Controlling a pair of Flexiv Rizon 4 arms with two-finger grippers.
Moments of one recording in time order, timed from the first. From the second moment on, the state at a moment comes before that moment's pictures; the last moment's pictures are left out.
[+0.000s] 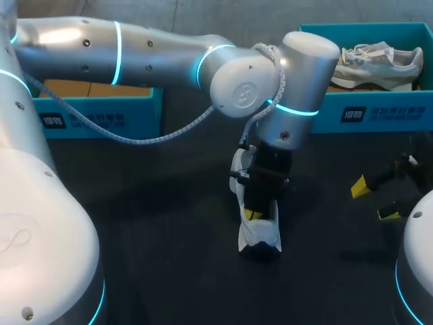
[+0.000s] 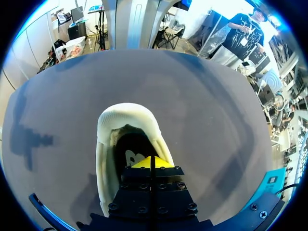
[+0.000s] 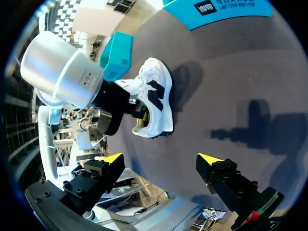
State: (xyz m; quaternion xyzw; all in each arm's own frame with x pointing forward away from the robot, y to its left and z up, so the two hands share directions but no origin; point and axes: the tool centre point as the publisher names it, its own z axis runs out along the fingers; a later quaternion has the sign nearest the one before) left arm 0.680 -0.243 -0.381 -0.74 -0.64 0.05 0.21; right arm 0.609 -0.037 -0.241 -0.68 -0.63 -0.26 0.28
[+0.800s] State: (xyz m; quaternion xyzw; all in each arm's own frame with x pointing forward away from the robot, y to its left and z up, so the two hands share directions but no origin) left arm 0.683 -0.251 -0.392 -0.73 -0.66 0.07 0.16; right arm 0.609 -0.037 -0.241 -0.68 -0.63 -0.26 0.28
